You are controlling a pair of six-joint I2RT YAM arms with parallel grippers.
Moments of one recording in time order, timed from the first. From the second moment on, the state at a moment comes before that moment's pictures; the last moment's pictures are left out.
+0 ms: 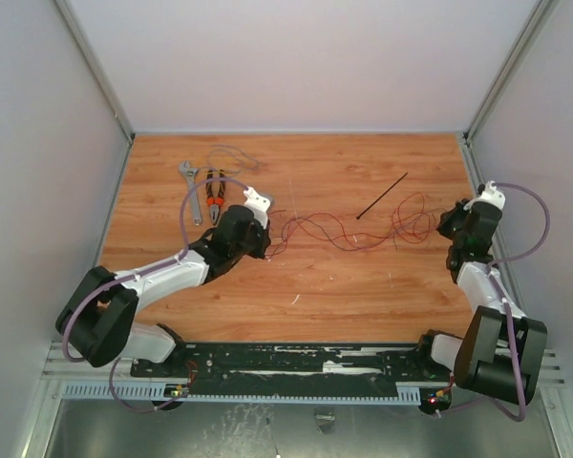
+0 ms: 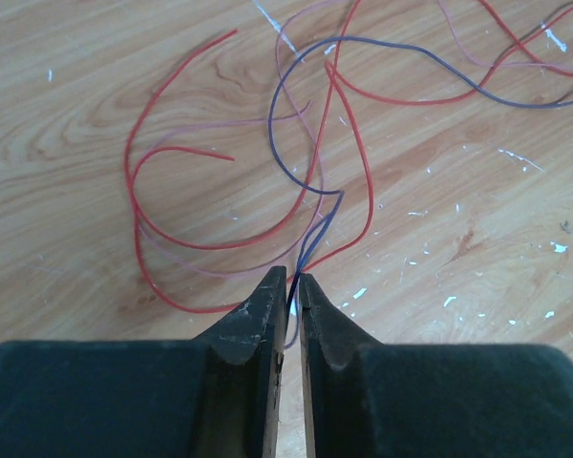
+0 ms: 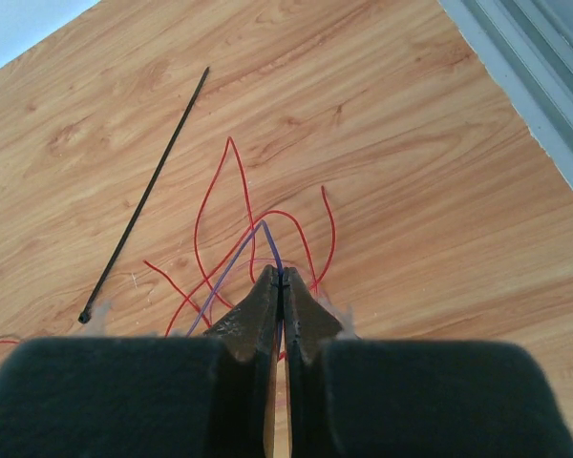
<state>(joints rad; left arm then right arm) -0.63 1.35 0.67 0.10 -0.06 -0.14 -0.28 1.16 0.53 0.25 -0.07 0.33</state>
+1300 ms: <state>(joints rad) -0.40 1.16 0.80 0.00 -0.32 -0.32 -0.29 1.12 0.58 0.25 -0.12 0.33</state>
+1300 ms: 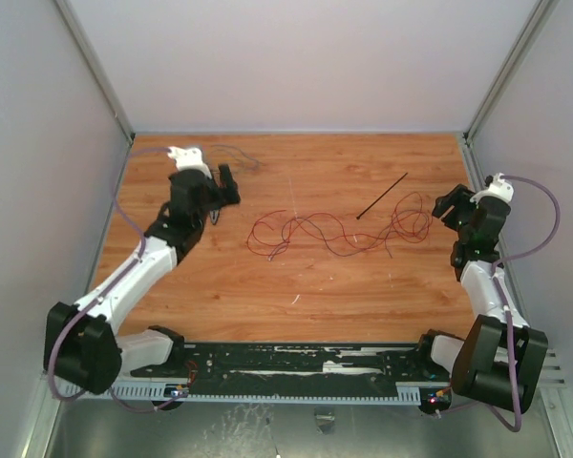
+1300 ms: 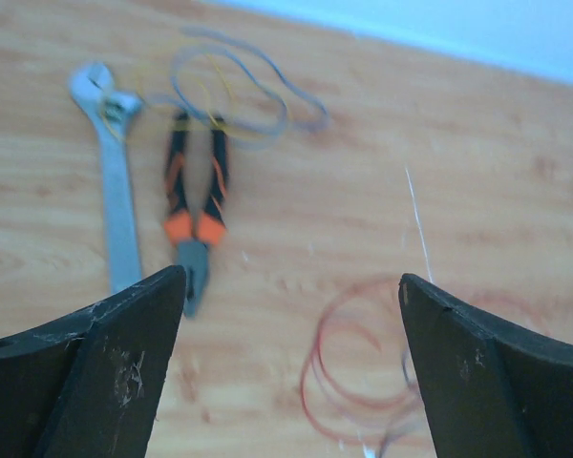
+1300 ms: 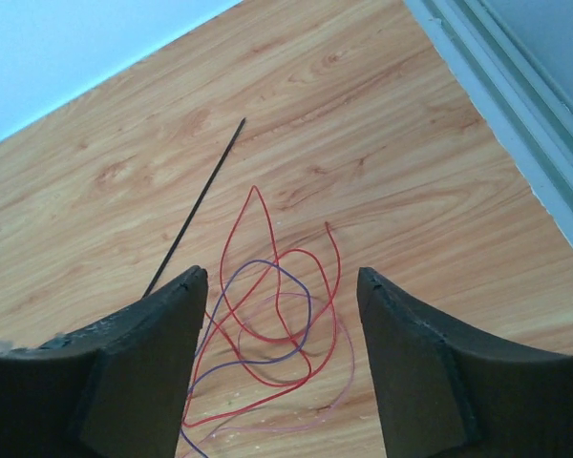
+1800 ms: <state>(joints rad) -0.10 1.91 1.40 -0.15 -0.23 -0.28 -0.29 1.07 0.57 0.25 -0.13 0.34</state>
